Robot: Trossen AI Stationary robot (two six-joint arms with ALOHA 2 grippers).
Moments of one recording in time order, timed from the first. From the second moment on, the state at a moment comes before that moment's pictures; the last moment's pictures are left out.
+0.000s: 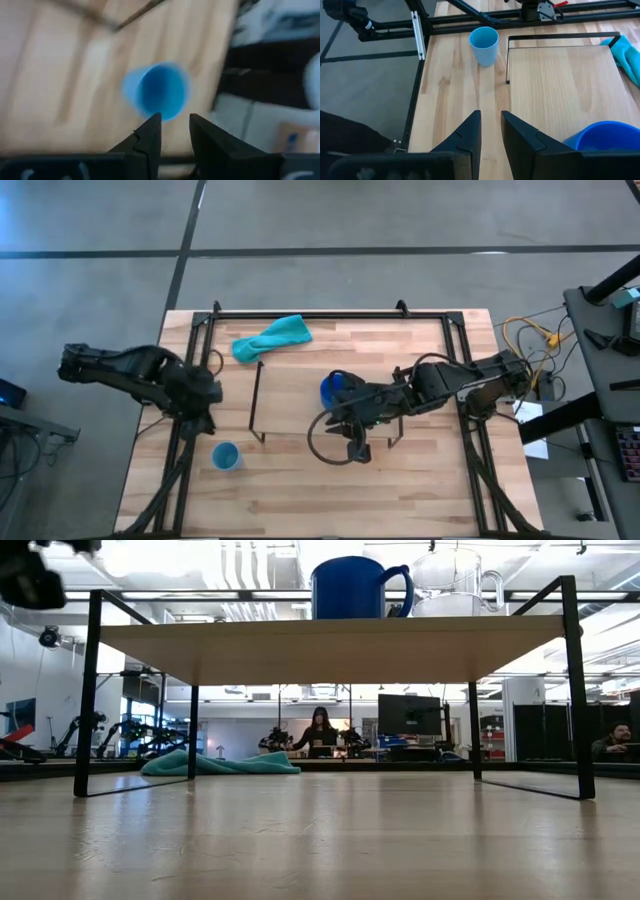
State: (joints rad) left arm -0.20 0.77 0.96 -1.25 0.38 -0.65; right arm 0.32 1.75 1.97 -0.94 0.10 0.29
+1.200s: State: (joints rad) left arm -0.33 1.08 0.86 -1.12 0.28 -0.52; right arm 0.32 1.75 1.97 -0.97 0.11 0.29
